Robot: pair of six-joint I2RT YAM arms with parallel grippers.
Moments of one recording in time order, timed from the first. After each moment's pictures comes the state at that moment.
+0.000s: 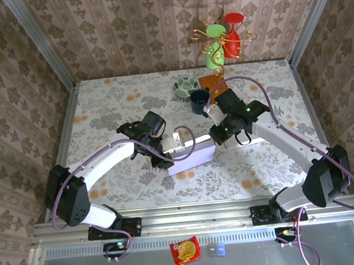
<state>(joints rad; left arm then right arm) -0.71 1.46 1.09 -0.89 0.40 0.64 0.50 1.42 1.22 -0.90 -0.15 -0.05</state>
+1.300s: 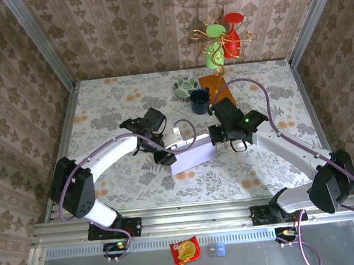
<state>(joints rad) -0.68 1.54 1.13 -0.87 0.45 0.56 0.58 1.36 1.12 -0.77 0.05 0.35</state>
